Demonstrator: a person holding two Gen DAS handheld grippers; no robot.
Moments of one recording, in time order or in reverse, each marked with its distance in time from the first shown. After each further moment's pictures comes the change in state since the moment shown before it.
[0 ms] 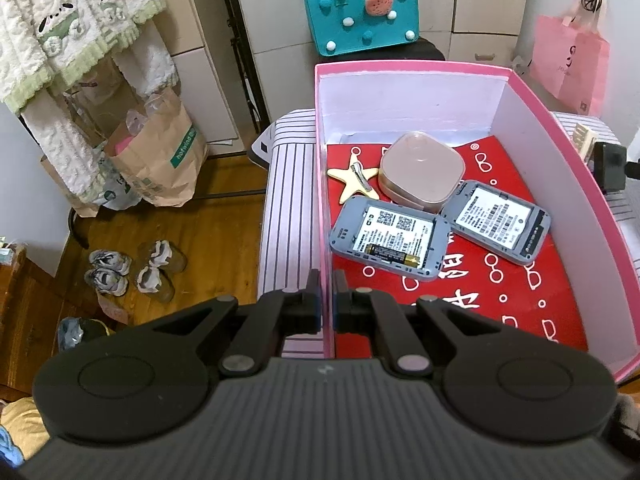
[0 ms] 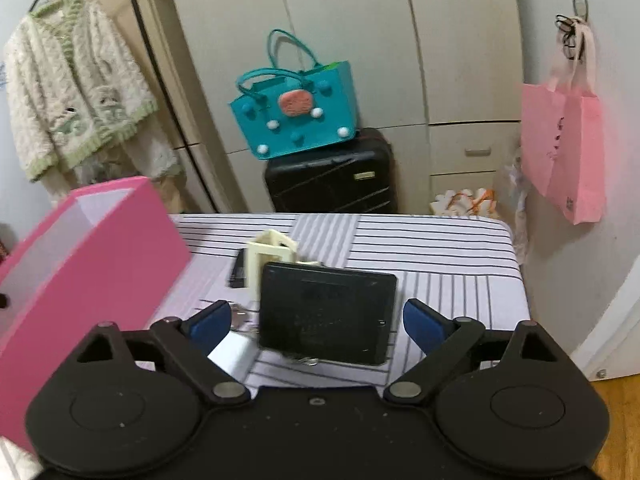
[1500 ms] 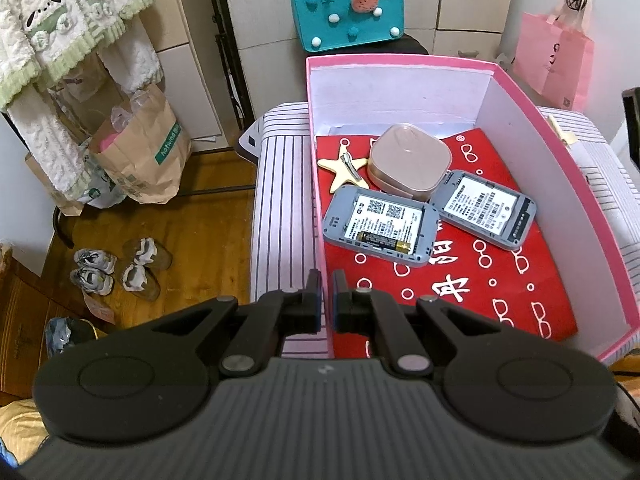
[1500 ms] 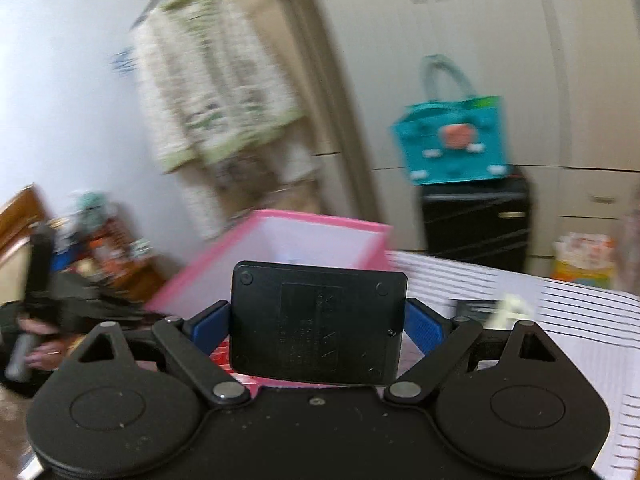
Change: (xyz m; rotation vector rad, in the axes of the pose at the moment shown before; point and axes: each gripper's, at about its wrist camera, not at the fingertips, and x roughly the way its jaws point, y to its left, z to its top) left arm -0.005 0.010 -0.007 0.012 0.008 -0.070; right arm -0.061 0.143 0.054 -0.166 0.019 0.443
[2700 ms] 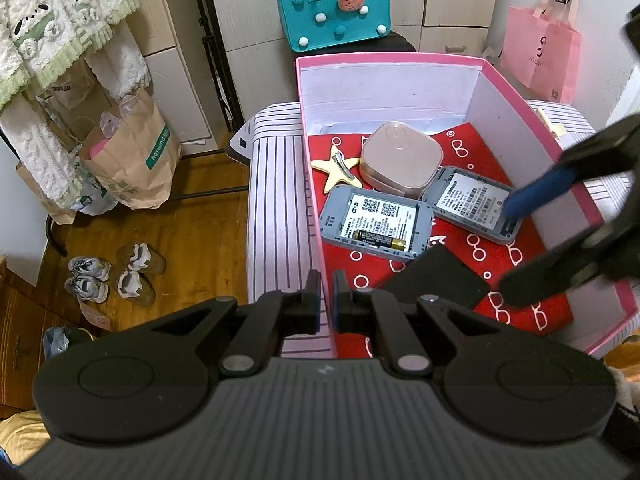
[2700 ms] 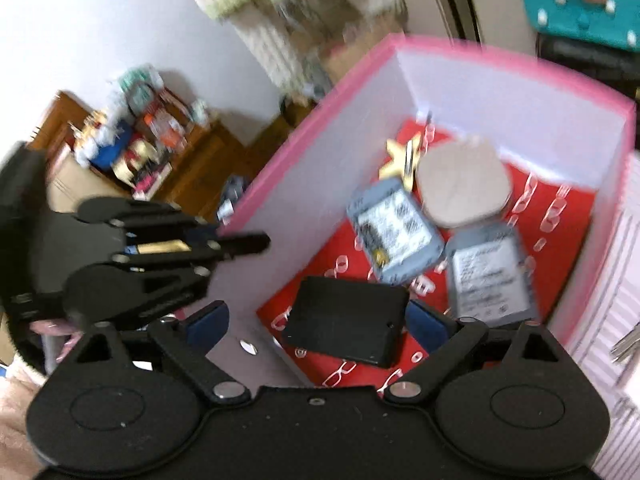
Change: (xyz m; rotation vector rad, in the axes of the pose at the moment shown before) left arm -0.001 0.002 0.001 0.032 0.003 -0.024; right arm 0.126 0.060 0.005 0.077 0.442 0.179
